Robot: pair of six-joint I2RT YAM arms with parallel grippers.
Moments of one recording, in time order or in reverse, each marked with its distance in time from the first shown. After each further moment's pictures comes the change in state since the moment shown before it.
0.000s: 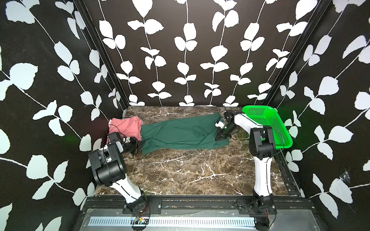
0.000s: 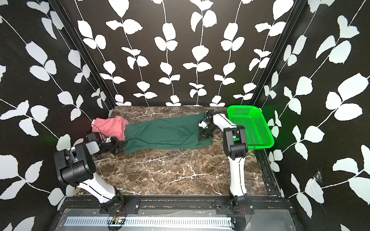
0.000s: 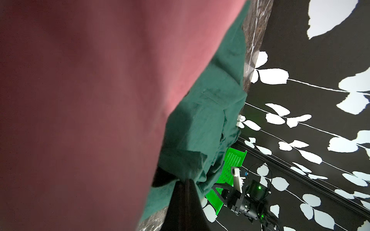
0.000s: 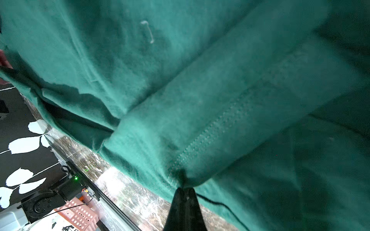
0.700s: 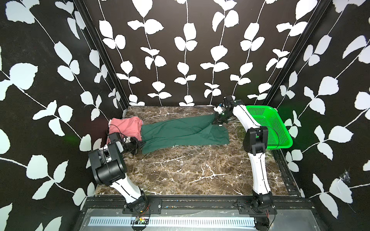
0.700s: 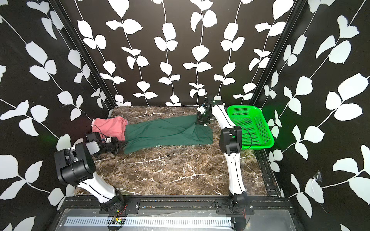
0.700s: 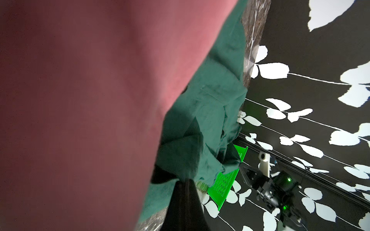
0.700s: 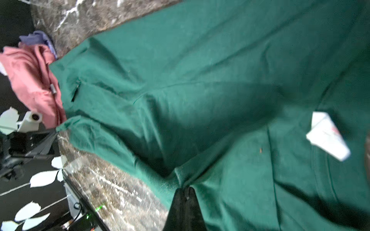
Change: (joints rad) left arm 0.000 0.006 0.000 -0.006 0.018 0.034; right arm 0.000 0.242 0.575 -0.066 -0.005 0.104
